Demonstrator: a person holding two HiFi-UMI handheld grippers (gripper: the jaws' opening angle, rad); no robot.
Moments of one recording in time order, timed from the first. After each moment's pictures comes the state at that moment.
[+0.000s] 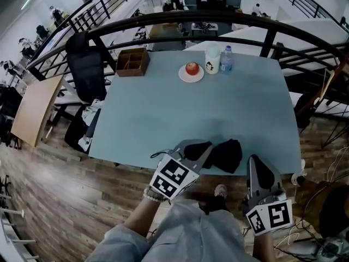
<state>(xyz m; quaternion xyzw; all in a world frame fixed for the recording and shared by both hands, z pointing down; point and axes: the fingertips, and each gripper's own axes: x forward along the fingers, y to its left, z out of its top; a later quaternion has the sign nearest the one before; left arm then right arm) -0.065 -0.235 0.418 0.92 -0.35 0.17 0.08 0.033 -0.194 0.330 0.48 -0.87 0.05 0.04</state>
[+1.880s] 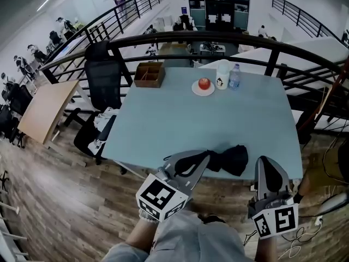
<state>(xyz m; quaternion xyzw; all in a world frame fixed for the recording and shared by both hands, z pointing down) -0.113 -0.141 0.301 0.91 -0.41 0.04 0.03 0.015 -0.136 0.263 0.48 -0.88 -0.03 -0.01</state>
